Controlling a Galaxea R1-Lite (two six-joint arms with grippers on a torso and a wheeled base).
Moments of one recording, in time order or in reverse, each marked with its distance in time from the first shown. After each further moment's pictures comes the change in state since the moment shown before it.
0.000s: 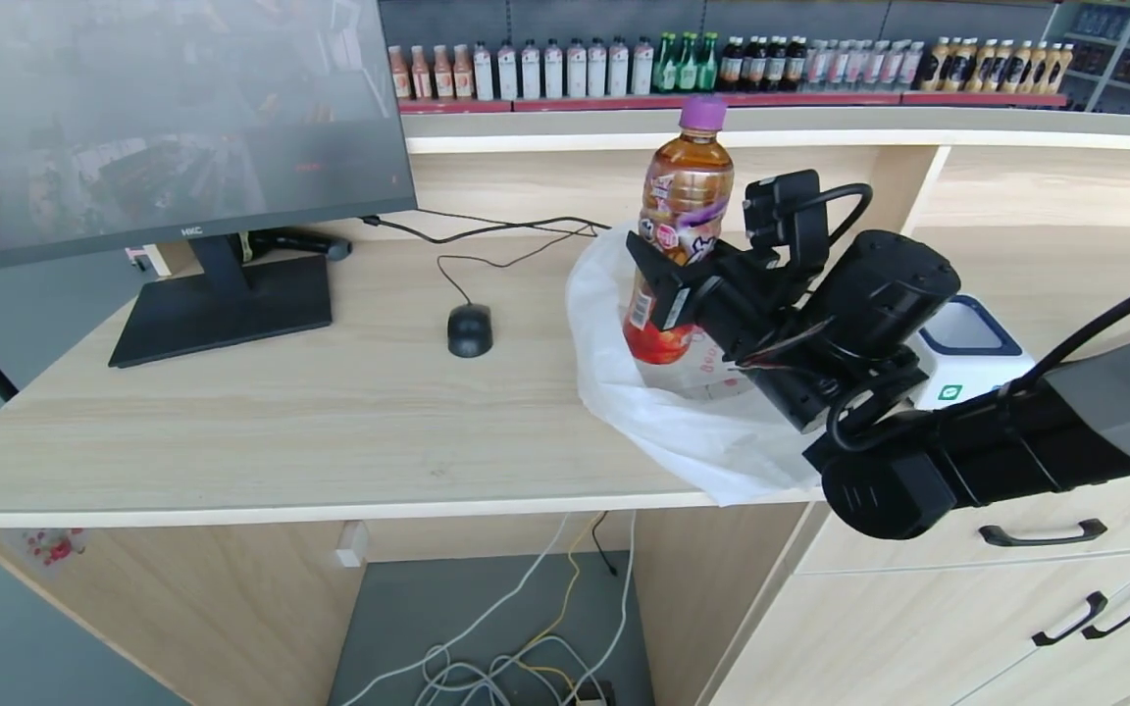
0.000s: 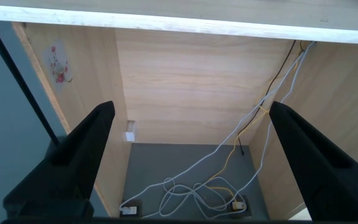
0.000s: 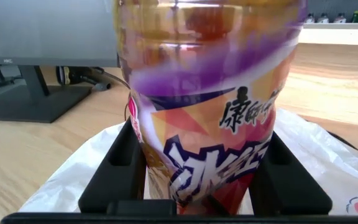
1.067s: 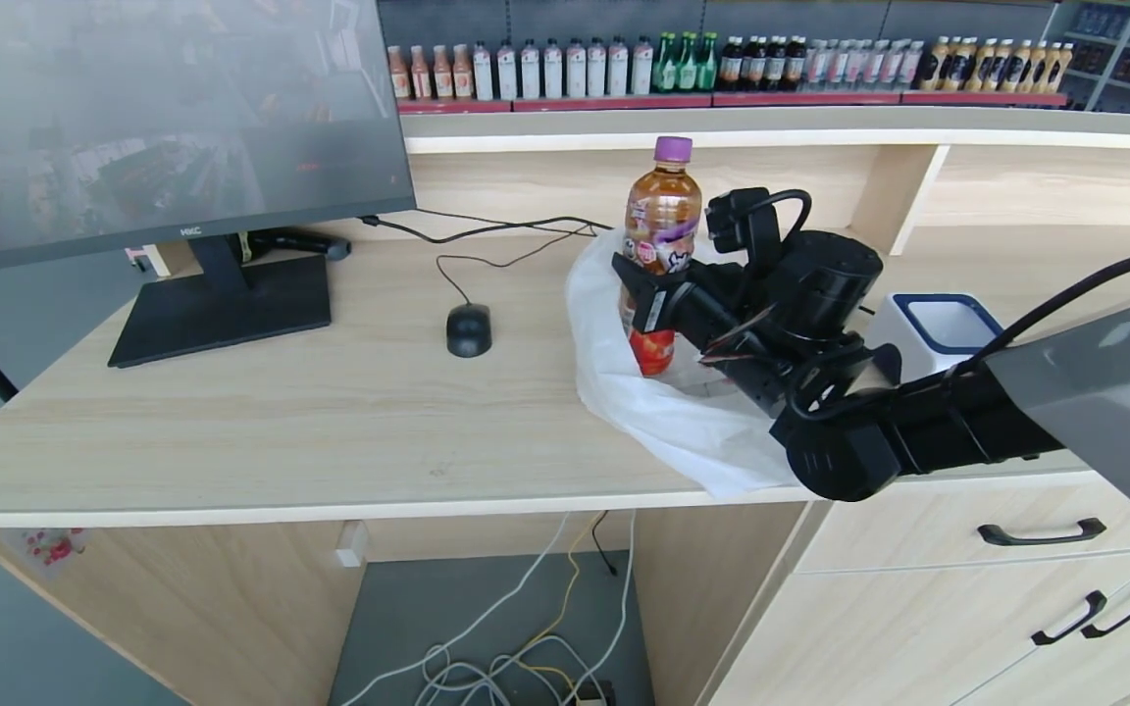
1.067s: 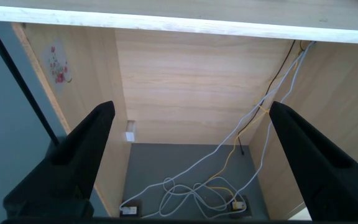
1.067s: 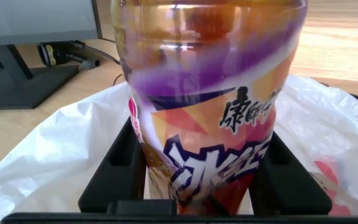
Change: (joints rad) left arm 0.000 0.000 0.000 0.000 0.000 0.000; right arm -0.023 0.094 -0.166 0.195 -0.002 0.083
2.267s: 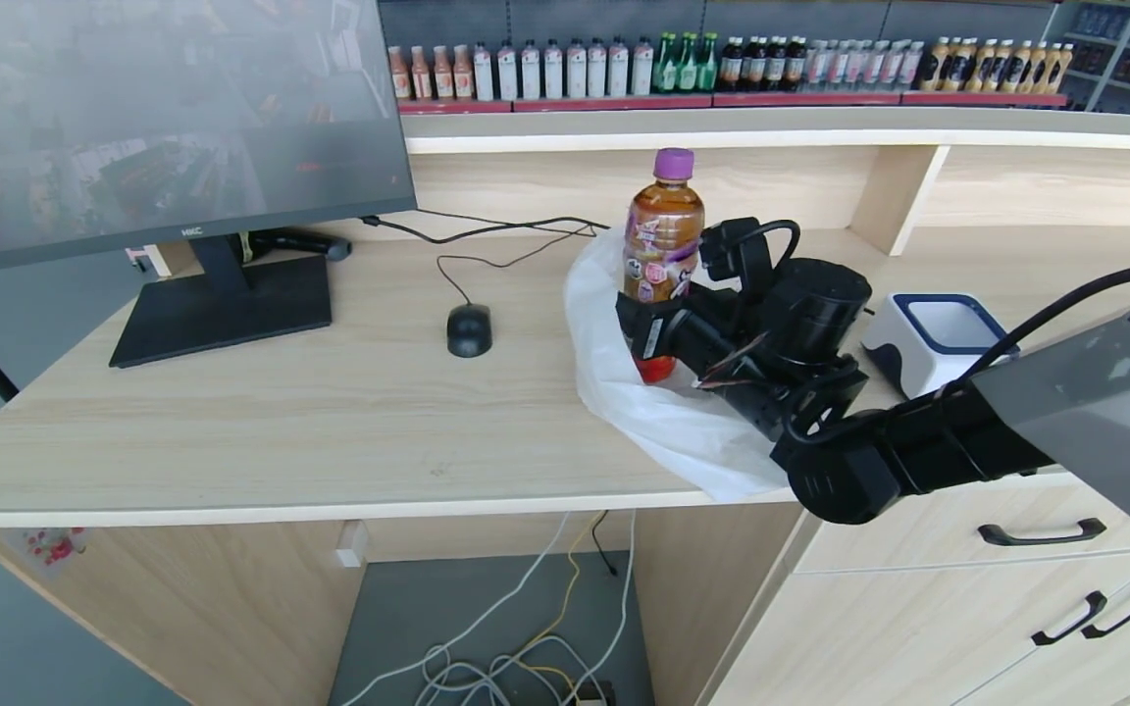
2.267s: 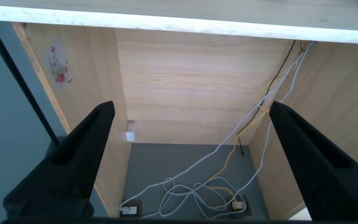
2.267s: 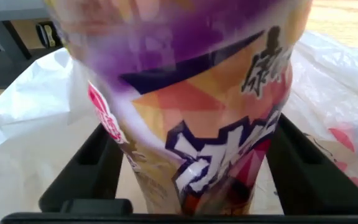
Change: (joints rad) left arm 0.000 0.000 0.000 0.000 0.000 0.000; right arm 0.002 0.005 0.077 -0.028 0.000 0.003
